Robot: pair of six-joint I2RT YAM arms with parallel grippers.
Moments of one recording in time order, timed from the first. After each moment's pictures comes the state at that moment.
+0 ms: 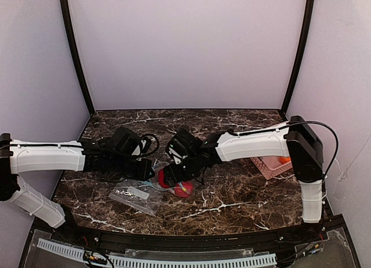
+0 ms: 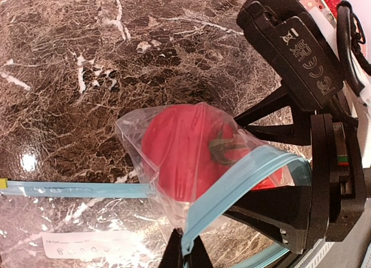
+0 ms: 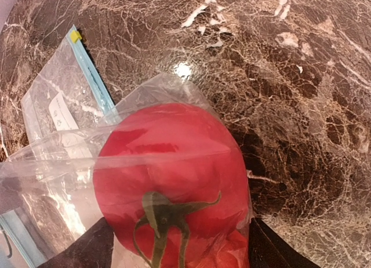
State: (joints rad) left arm -0.85 1.35 0.84 -0.39 0.05 -0.63; right arm 1.07 2.06 1.53 -0.50 -0.06 0.53
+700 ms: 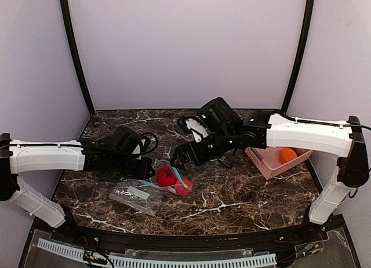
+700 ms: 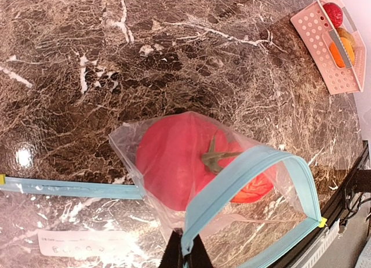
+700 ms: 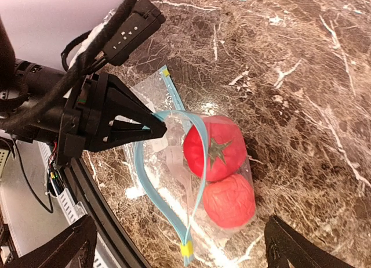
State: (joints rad) left arm -0.85 1.35 0.84 -0.38 0.03 -0.67; right arm 1.05 1.68 1.42 -0.53 -0.14 0.39
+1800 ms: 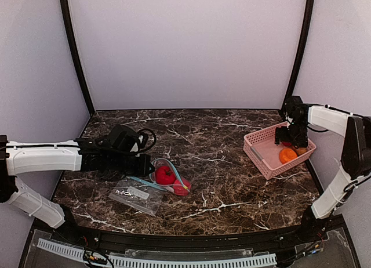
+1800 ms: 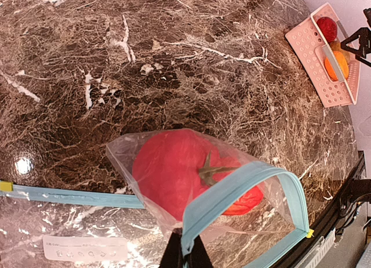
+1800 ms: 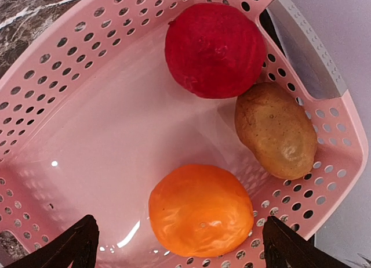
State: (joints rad) left arm -0.85 1.32 0.84 -0.36 -0.01 -0.68; right arm 0.07 1.60 1.18 -0.78 0.22 0.29
